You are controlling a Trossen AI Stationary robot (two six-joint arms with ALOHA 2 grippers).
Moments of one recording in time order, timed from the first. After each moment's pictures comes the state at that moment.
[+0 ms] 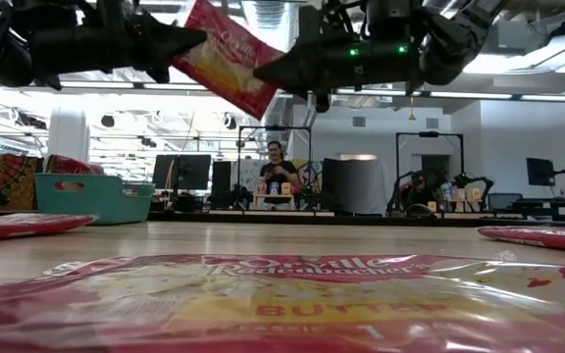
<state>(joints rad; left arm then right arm) 0.22 0.98 0.20 1.12 0.08 0.09 -0.11 1.74 0.86 0.91 0.08 0.12</state>
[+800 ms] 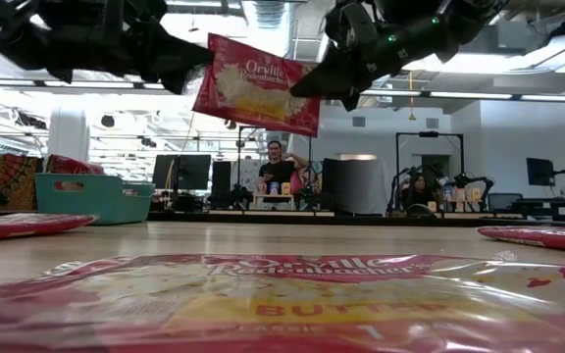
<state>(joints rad) 0.21 1.01 0.33 0.75 0.21 0.11 -0.12 1.49 0.88 0.25 -0.08 0.07</state>
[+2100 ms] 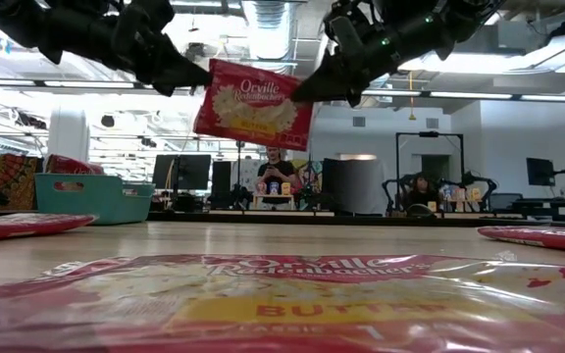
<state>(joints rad) 0.18 0.92 0.43 0.37 0.00 0.13 -0.13 1.49 0.90 0.23 0.06 0.02</state>
